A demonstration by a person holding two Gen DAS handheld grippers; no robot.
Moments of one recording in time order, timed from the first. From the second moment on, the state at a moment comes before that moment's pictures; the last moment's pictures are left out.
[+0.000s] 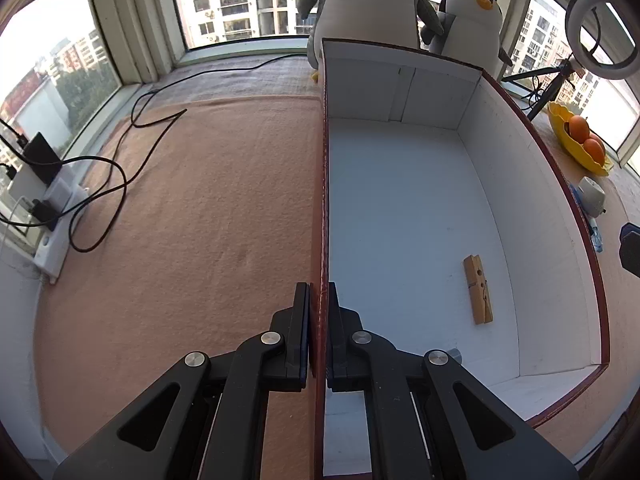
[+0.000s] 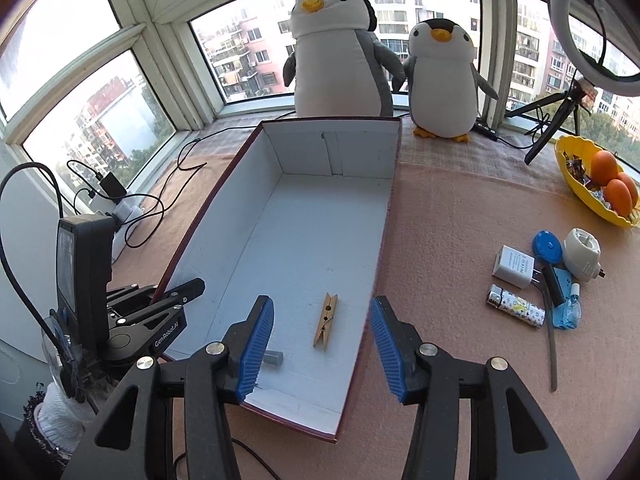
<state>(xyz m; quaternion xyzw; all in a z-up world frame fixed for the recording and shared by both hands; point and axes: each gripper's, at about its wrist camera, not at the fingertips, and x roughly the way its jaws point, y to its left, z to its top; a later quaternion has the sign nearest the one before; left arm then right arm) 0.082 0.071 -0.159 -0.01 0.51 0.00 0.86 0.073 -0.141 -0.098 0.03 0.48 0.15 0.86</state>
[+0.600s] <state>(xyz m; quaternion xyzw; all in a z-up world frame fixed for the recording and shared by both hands) 0.081 0.066 -0.159 0.00 0.52 0.03 0.85 0.088 -0.333 -0.166 0.08 0.53 -0.02 0.84</state>
